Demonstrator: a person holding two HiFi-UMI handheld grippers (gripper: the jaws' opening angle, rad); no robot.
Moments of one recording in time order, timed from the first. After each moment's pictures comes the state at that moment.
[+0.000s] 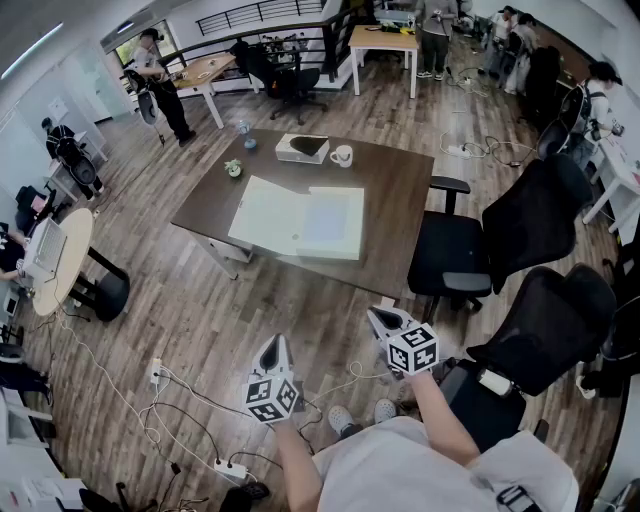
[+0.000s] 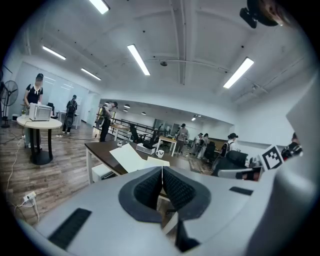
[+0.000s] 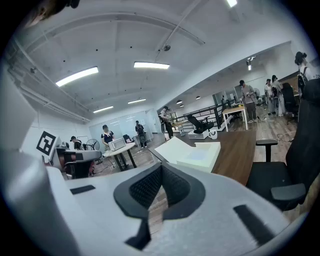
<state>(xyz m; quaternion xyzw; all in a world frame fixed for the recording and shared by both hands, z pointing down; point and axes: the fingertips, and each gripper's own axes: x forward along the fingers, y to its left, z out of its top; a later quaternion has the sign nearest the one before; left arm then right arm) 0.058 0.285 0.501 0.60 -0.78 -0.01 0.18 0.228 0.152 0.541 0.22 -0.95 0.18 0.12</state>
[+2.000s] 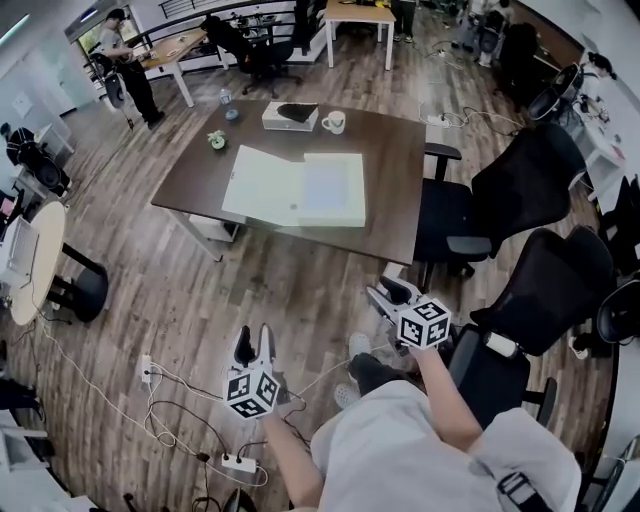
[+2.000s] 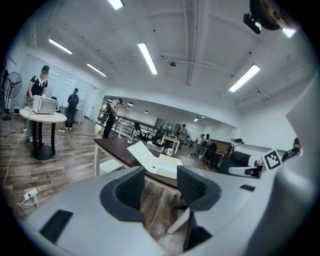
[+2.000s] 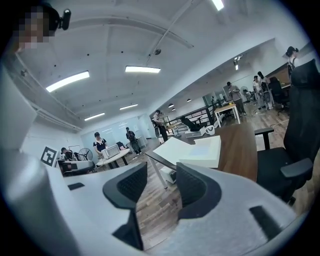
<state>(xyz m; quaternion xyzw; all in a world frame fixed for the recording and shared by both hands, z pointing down) -0.079 0.340 0.554 0.60 -0.77 -0.02 0.20 0.159 0.171 0.581 0.26 -0.94 0.22 0.09</state>
